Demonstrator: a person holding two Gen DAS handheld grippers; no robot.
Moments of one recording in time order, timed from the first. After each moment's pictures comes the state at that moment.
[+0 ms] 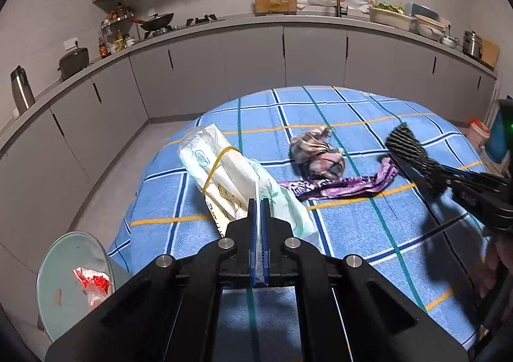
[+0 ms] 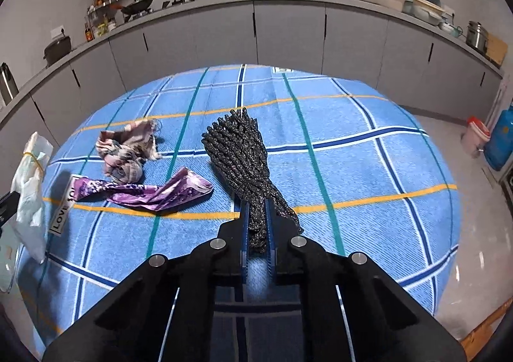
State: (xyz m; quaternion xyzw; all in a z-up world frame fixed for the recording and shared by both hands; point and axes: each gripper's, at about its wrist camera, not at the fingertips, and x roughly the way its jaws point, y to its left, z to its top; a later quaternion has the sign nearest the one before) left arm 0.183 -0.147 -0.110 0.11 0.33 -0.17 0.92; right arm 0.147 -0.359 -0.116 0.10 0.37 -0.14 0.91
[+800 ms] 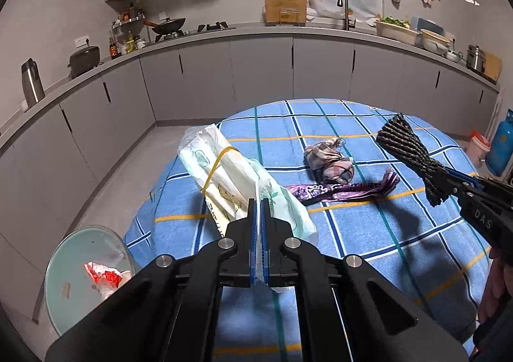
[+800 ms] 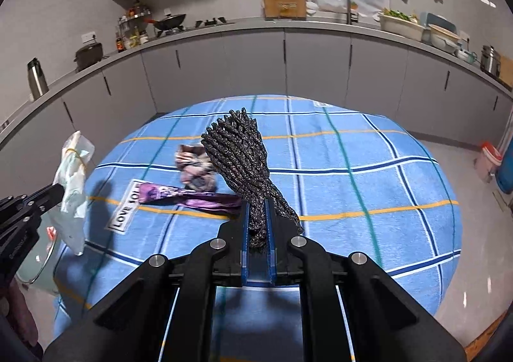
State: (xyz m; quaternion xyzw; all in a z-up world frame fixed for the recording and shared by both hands) left arm 0.166 -0.113 -0.091 0.09 0.31 -0.16 0.93; right arm 0.124 -0.291 -0.075 0.07 0.32 -0.09 0.94
